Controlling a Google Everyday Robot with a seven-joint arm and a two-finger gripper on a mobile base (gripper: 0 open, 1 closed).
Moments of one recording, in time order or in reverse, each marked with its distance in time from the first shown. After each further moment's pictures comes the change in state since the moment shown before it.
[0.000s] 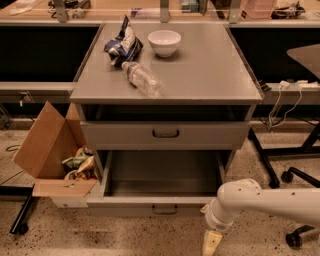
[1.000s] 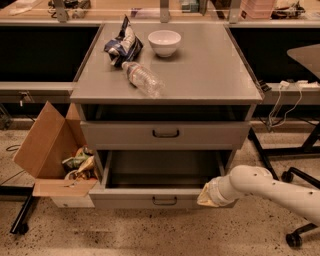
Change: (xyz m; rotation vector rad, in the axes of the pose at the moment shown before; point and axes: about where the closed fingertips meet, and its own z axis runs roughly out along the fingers) arm -0.024 -0.100 -0.038 0.234 -0.189 -0.170
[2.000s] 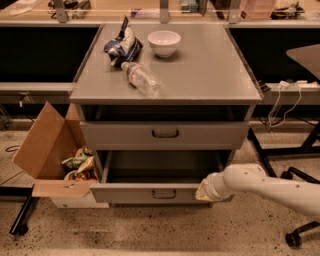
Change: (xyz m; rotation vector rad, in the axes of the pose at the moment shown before) arm 0.001 -0.029 0.013 0.073 0.048 -0.016
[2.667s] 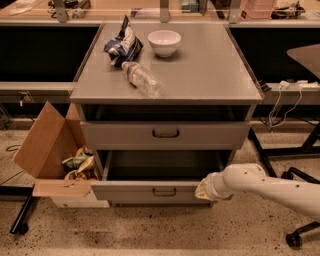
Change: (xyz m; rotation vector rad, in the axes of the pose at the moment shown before) arm -0.001 -0.002 0.001 0.005 0.000 0.006
